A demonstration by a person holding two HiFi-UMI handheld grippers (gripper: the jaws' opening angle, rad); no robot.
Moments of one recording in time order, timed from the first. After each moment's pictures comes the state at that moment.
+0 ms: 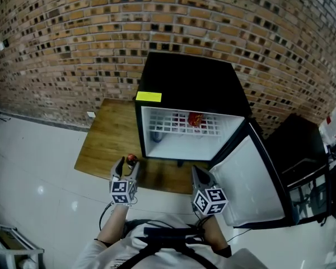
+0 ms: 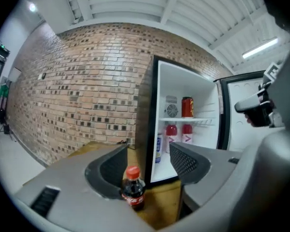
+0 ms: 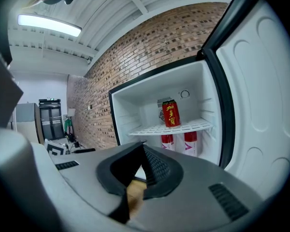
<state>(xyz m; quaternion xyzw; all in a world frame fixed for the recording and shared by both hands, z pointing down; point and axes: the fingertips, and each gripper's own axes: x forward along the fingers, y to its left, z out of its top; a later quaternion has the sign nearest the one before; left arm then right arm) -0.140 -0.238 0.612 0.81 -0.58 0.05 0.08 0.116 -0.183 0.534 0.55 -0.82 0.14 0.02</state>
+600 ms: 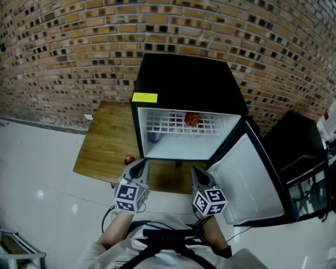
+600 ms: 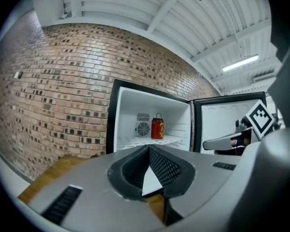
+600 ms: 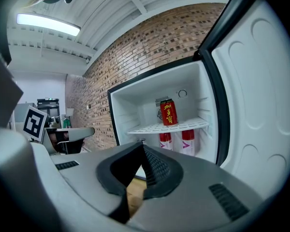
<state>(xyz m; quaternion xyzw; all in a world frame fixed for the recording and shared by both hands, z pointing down) -0.055 -0.206 0.513 0.88 -0.48 0.03 0.05 0.121 -0.176 0.537 0.56 -0.82 0.14 0.02</state>
